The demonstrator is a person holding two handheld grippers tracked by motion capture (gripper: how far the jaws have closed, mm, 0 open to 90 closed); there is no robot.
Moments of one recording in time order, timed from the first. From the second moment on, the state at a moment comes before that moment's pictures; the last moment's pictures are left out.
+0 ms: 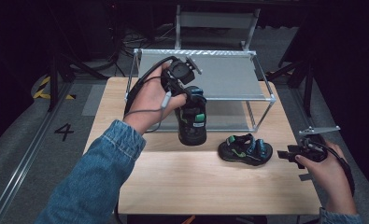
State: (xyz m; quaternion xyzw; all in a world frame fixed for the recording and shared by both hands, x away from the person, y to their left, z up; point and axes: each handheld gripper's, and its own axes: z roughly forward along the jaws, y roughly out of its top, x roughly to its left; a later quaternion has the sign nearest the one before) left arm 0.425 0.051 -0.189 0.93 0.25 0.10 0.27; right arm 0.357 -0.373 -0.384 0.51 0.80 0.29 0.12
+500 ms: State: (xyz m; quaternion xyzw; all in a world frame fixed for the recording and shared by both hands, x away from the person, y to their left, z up) left arm 0.472 0.050 -0.169 0.92 0.24 0.12 0.28; right arm 0.349 -0.383 -0.389 0.53 0.80 0.28 0.12
